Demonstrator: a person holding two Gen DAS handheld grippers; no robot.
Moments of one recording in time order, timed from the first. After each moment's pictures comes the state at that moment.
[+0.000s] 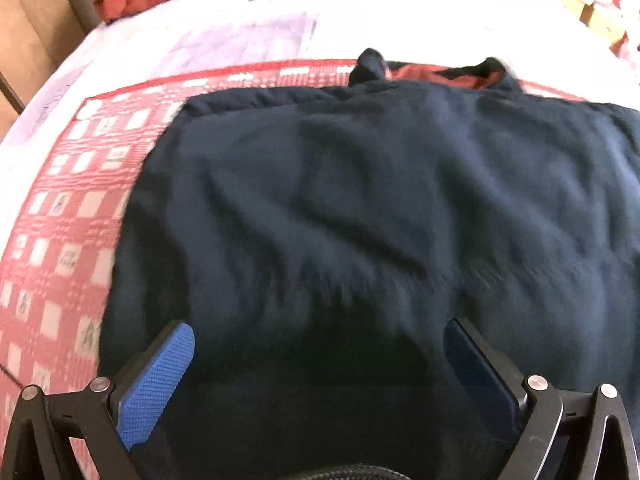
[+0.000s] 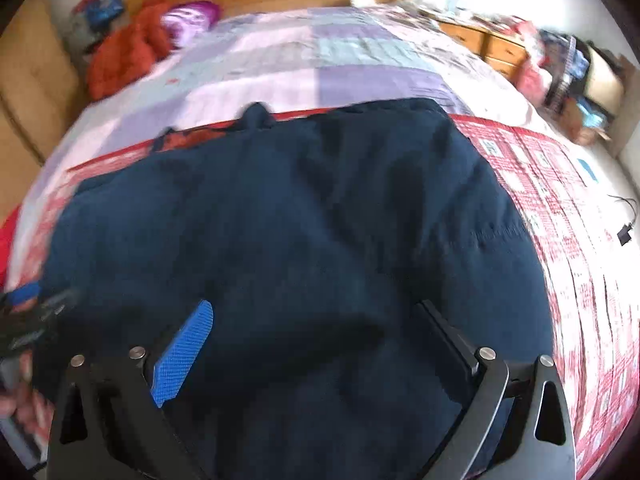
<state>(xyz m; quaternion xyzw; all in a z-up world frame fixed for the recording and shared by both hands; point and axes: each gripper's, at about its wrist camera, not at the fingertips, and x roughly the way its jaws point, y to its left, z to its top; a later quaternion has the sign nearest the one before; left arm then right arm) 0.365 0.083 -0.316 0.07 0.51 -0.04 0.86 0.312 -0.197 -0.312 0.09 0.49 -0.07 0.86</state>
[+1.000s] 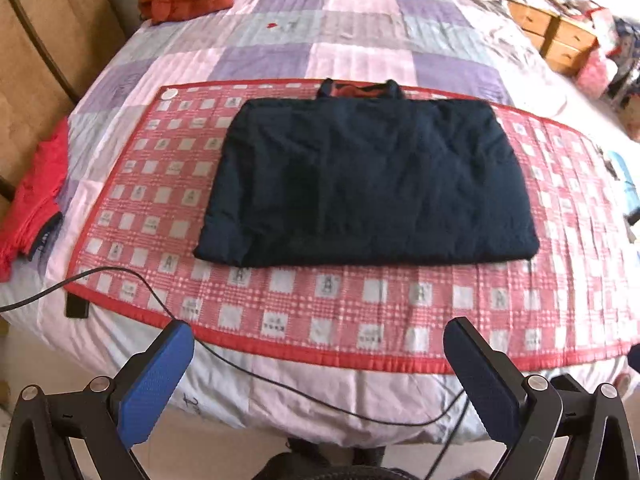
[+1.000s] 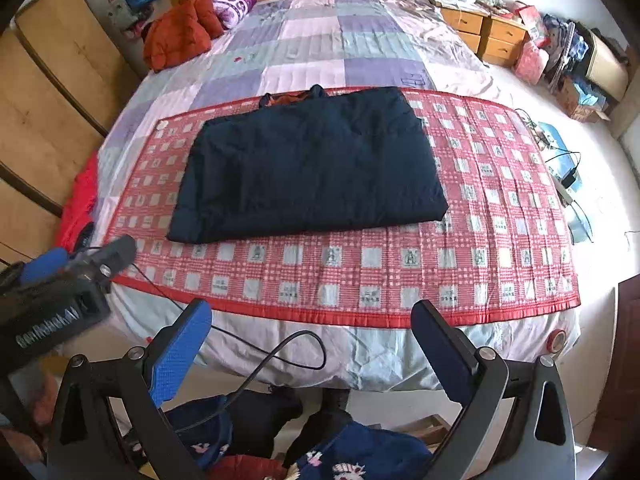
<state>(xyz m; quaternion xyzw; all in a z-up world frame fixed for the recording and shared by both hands) 0.075 0.048 -0.043 0.05 0.54 -0.03 0.84 0.015 -0.131 -0.052 0.13 0.55 -0.03 0.82</state>
